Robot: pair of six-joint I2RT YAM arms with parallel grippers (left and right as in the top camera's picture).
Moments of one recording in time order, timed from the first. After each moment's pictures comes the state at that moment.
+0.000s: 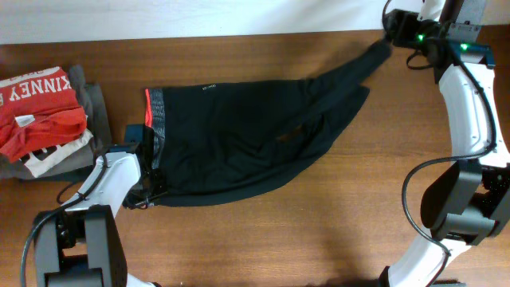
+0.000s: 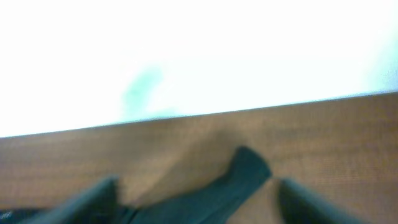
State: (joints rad) left arm 0.04 1.70 0.95 -0.87 -0.21 -0.36; right arm -0.20 1.98 1.87 -0.52 -0.30 0.07
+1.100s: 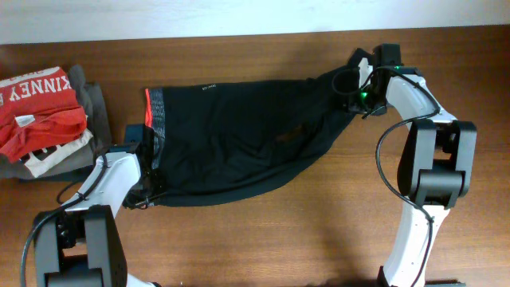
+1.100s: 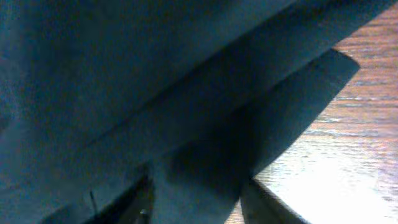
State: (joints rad) left arm 0.04 1.70 0.95 -0.87 -0.21 -0.36; right arm -0.08 2.26 1.71 -0.73 -0.19 0.01
